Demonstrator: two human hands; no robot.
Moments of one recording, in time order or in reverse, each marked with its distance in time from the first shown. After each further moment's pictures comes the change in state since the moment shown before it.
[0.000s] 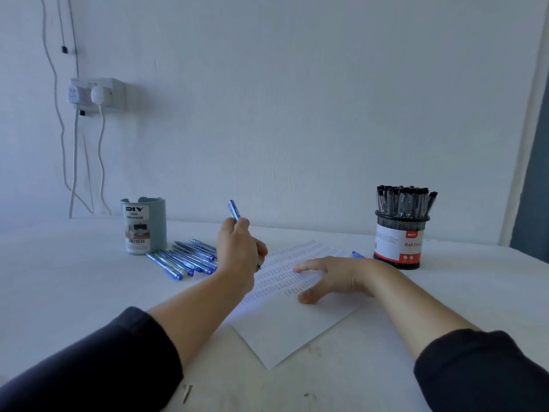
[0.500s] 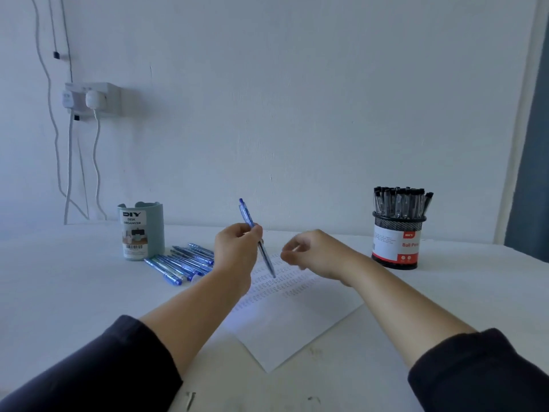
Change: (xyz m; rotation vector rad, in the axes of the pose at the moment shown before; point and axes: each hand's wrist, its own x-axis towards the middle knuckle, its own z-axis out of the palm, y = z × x) left_hand 0.009 0.000 -0.003 0.099 -0.052 0.018; right_hand 0.003 -0.032 0.003 0.203 0.340 -0.189
